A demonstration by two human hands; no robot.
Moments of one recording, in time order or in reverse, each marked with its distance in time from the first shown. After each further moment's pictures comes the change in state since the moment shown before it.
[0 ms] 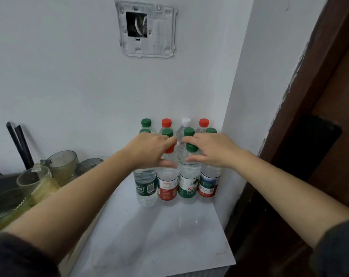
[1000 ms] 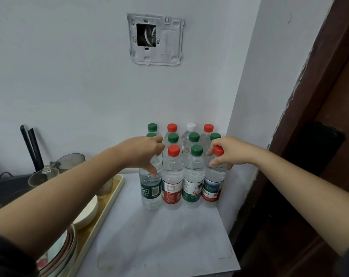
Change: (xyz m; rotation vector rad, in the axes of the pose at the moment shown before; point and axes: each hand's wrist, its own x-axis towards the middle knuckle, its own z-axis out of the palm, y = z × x) left_hand -0.017 -0.029 -0.013 -0.145 -0.291 -0.051; right_hand -0.013 0.029 -0.010 0.635 -0.242 0.359
